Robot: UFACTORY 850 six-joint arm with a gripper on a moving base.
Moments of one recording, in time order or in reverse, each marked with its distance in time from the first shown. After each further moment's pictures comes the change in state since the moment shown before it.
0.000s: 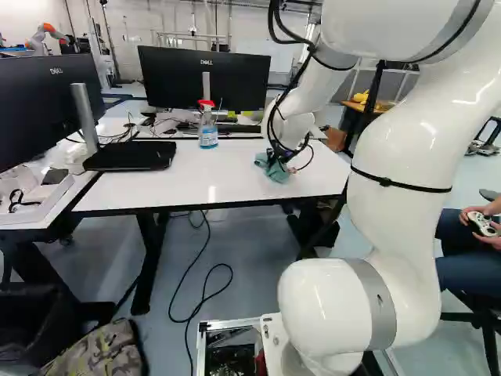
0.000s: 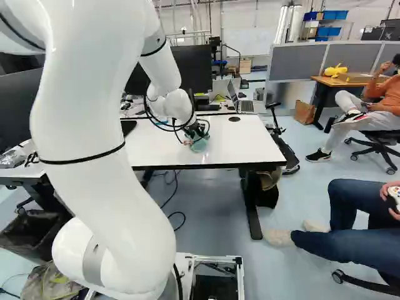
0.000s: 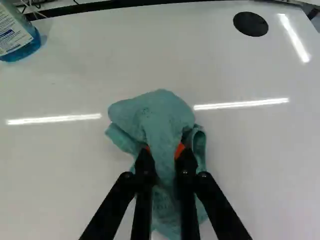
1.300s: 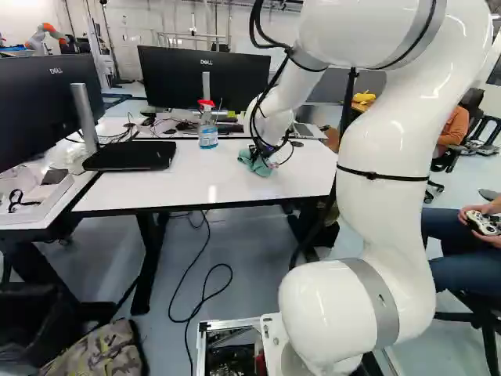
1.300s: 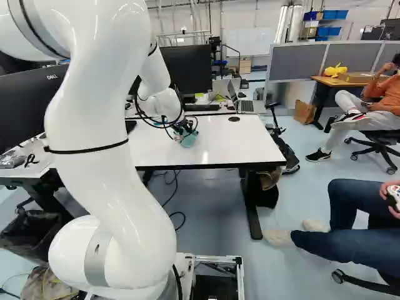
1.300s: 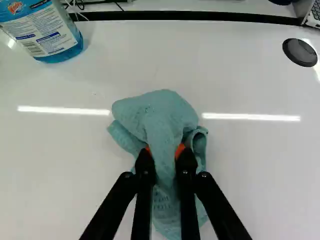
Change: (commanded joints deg) arm 7.5 -3.5 -4.2 0.0 0.0 0.0
